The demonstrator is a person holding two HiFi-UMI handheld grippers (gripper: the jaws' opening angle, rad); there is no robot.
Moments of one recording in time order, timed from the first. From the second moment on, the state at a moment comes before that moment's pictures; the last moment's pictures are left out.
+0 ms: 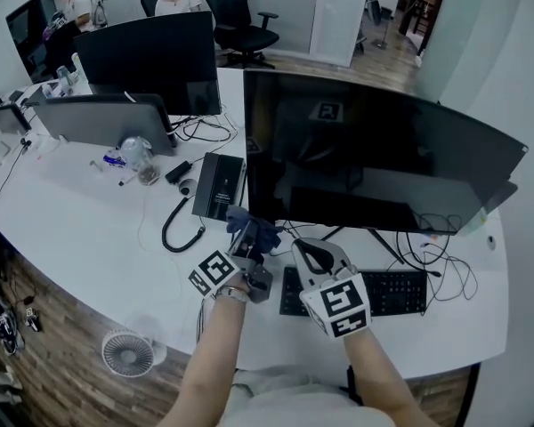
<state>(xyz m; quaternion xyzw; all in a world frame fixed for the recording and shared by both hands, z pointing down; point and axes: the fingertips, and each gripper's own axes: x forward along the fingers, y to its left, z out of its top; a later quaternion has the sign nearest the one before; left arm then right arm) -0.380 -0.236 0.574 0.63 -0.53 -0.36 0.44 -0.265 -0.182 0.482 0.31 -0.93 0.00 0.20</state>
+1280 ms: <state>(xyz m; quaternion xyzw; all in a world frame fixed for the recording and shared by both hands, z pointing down) -0.322 -0.253 0.574 0.61 -0.50 -0.39 0.47 -0.223 -0.175 0.490 0.32 -0.92 0.03 0.21</state>
